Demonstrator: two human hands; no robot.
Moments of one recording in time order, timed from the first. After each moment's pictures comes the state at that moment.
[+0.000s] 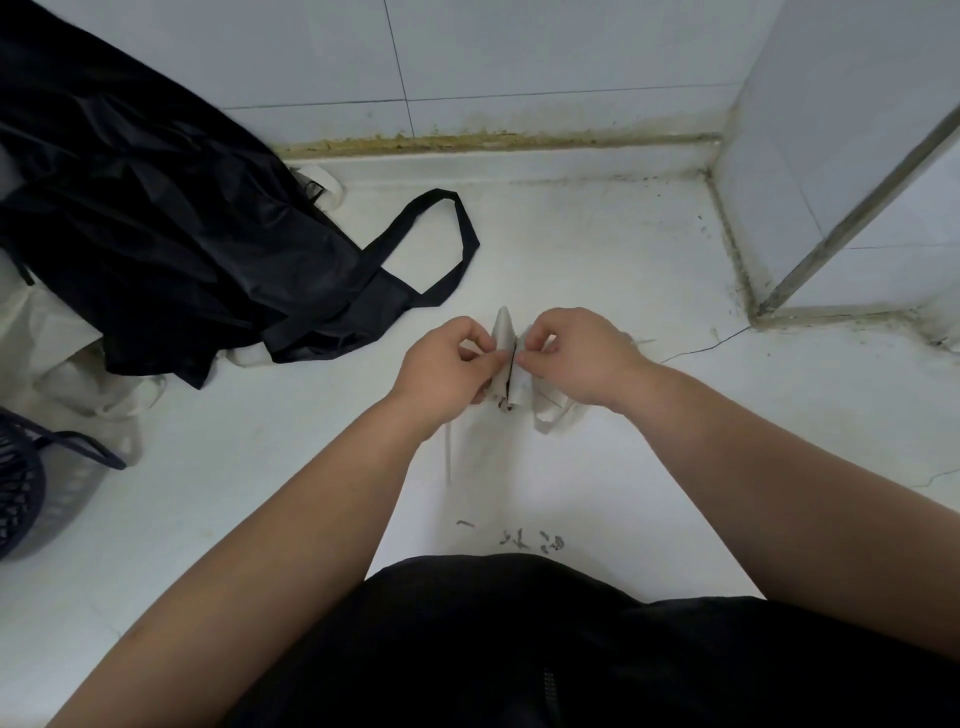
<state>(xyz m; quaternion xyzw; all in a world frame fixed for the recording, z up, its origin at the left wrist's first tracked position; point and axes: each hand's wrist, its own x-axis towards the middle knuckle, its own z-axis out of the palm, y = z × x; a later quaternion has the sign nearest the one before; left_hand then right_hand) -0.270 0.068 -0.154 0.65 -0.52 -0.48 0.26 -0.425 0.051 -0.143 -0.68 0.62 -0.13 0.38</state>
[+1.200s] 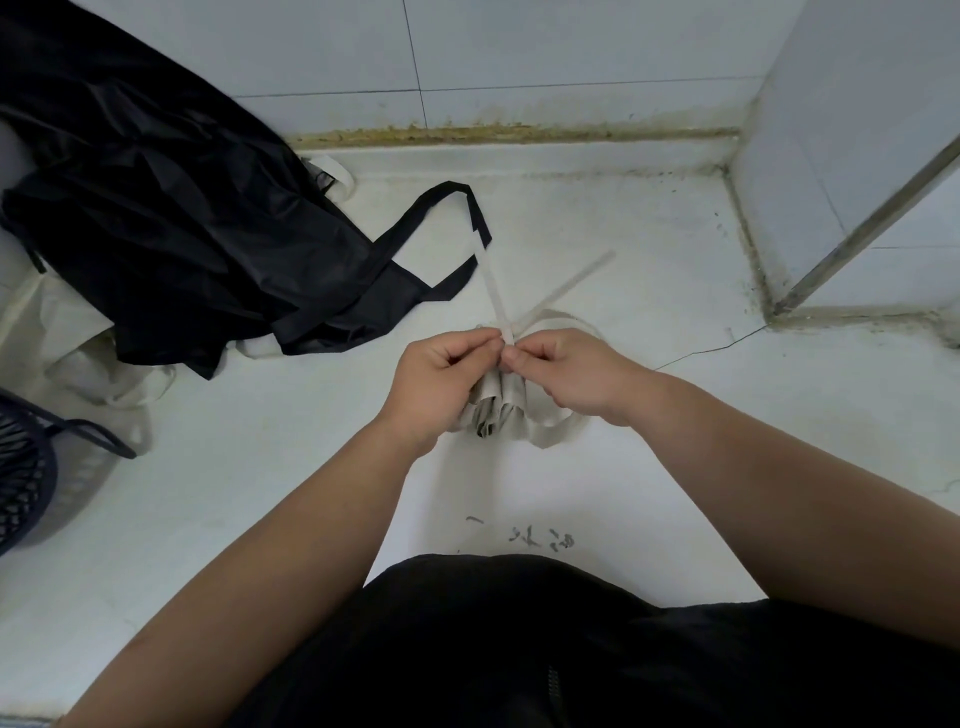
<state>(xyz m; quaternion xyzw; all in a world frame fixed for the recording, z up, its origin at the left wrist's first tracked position) -0.260 0.086 -0.157 0.59 -0.44 -0.54 0.42 -0.413 0.063 -0.142 -0.61 0.52 -0.17 0.57</state>
